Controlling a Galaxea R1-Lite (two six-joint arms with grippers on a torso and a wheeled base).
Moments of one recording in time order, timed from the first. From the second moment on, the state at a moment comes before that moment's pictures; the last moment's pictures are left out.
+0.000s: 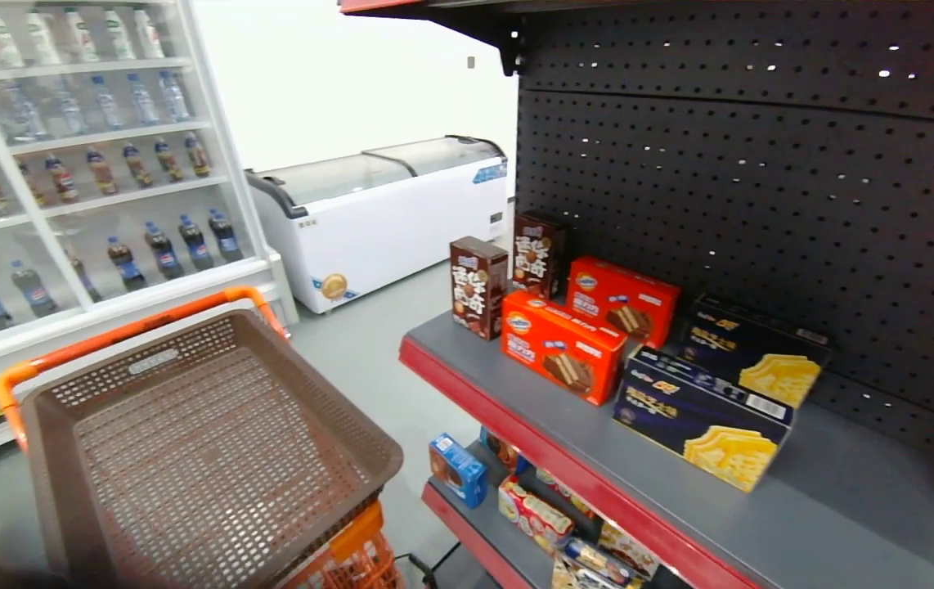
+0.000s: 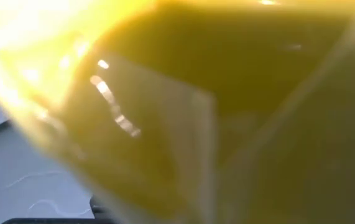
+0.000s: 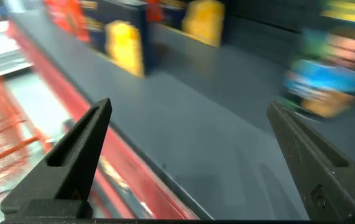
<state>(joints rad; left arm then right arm) -0.06 0.30 -0.37 0.13 0.06 0.04 0.00 0.00 0.00 0.00 0.02 0.00</state>
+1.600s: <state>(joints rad) -0.06 0.26 -0.34 0.13 -0.04 0.03 0.00 0.00 0.00 0.00 0.02 0.00</state>
